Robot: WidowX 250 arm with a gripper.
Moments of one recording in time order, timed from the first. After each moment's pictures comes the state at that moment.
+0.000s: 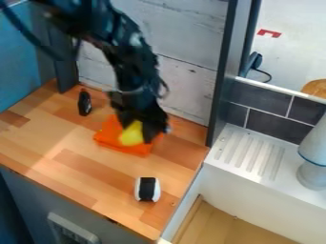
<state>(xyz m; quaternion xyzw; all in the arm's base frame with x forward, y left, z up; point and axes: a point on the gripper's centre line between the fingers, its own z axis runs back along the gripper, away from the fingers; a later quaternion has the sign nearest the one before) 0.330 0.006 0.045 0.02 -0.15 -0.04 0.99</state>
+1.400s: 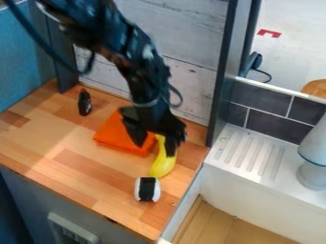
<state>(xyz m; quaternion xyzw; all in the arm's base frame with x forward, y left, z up) 0.327 -0.007 0.046 -0.02 -0.15 0.04 0.99</state>
